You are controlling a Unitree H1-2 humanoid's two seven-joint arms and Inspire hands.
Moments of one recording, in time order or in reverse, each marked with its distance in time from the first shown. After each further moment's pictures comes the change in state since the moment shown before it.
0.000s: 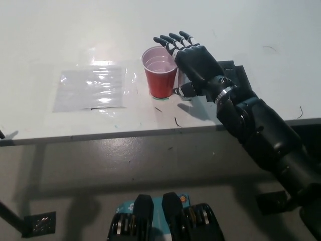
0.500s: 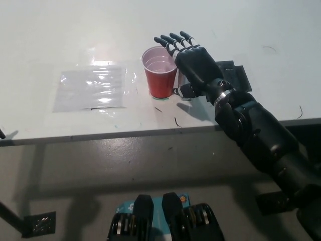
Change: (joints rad) left_arm -0.002 0.001 -0.010 0.015 -0.002 0.000 -0.004; right_arm 0.013 0.009 0.004 0.022 -0.015 -0.013 -0.053
